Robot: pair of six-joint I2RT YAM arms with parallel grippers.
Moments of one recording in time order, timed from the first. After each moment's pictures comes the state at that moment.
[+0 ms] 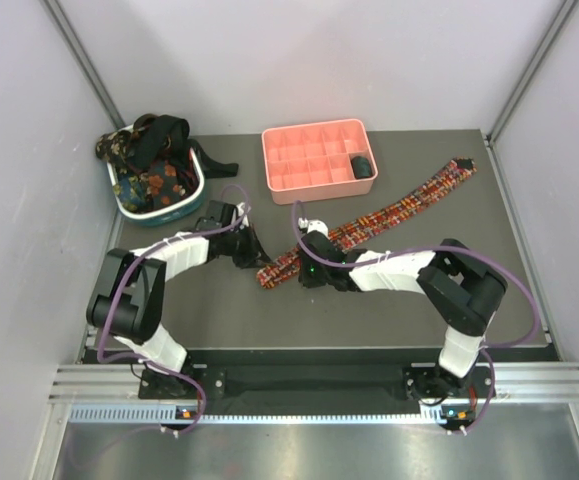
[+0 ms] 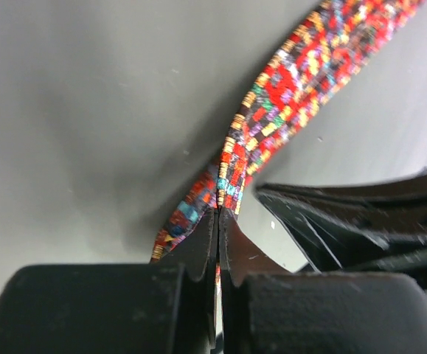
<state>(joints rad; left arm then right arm) -0.30 1.63 0.84 -0.18 0.51 -0.62 0.92 1.78 0.96 -0.03 0.14 0.62</state>
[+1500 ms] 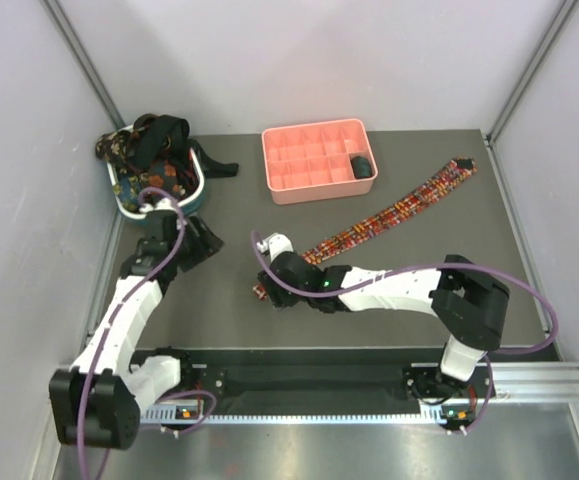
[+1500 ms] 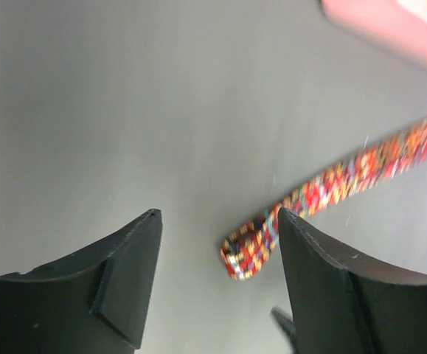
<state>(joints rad) -0.12 1.05 0.73 -0.42 0.13 -0.62 1.14 1.71 1.05 -0.12 0.26 0.40</state>
